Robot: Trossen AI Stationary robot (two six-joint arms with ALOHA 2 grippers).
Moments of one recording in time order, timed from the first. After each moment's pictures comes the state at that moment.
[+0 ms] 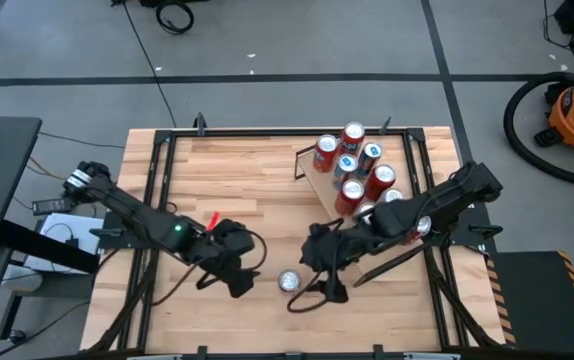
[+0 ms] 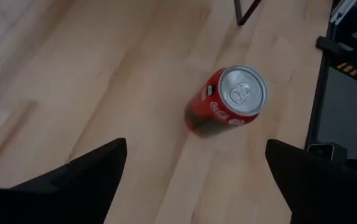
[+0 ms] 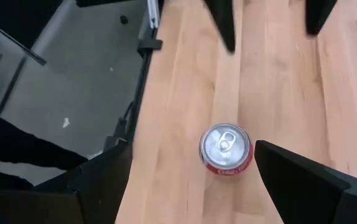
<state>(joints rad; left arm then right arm) -0.50 1.48 1.29 -0.76 -0.35 -0.85 0.41 1.65 1.60 -0.71 -0.02 0.37</state>
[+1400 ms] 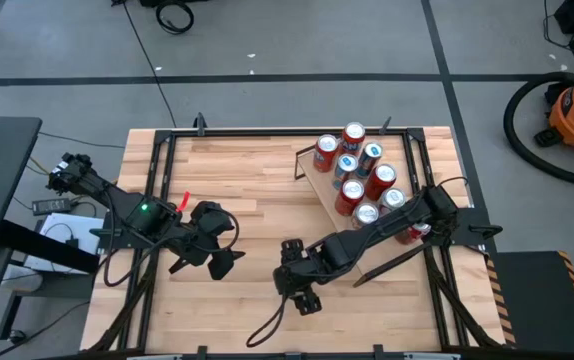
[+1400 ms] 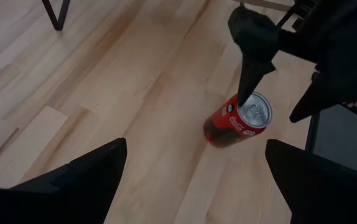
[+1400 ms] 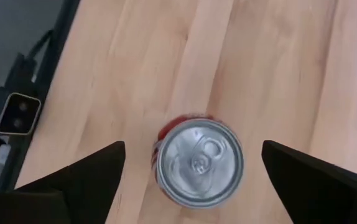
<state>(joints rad) -0.52 1.27 1.29 -0.92 -0.46 -0.91 0.42 2.04 1.85 -0.89 0.10 0.13</state>
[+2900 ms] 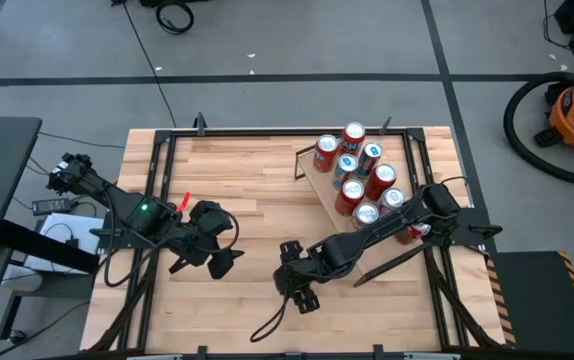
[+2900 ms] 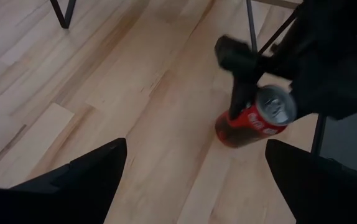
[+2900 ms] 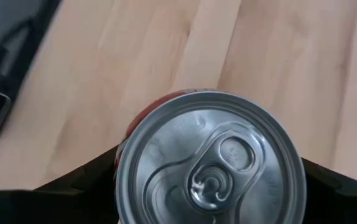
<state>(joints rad) -0.52 1.27 1.29 -0.94 -0.47 -0.92 0.40 2.03 1.63 -0.62 0.09 0.07</state>
